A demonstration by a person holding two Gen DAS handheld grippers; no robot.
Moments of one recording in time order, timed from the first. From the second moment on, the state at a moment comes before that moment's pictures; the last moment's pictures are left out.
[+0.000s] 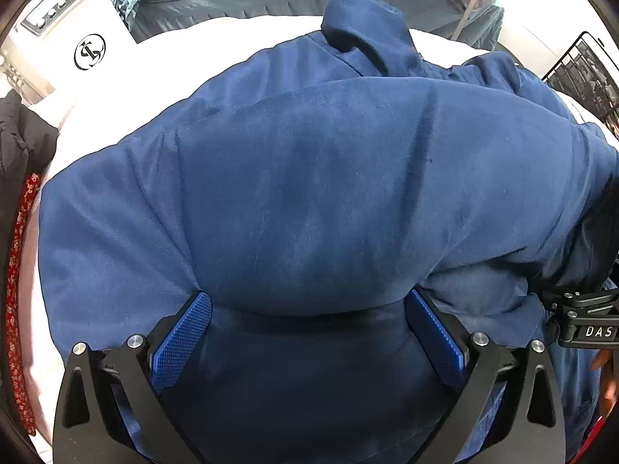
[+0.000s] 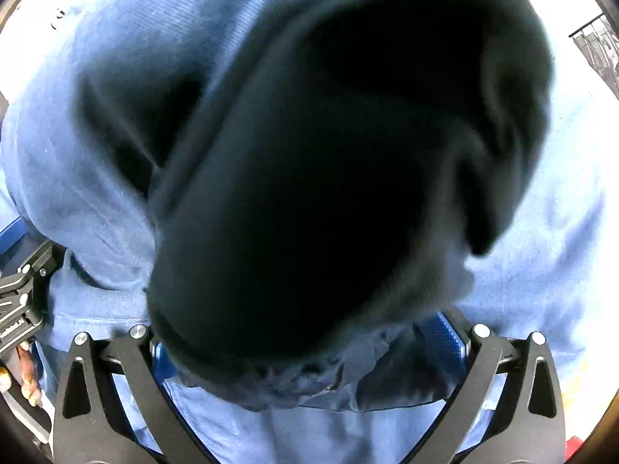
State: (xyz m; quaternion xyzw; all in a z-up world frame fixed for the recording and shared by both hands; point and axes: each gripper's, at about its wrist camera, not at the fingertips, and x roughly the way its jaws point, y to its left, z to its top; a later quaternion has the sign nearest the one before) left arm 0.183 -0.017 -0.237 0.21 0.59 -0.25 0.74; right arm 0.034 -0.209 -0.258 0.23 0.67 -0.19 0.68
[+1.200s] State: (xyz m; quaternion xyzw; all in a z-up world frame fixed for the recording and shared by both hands) left arm 0.013 0.211 -0.193 0.16 0.65 -0.22 0.72; right arm -0.259 -0.134 -0.206 0.16 0.70 -0.12 0.69
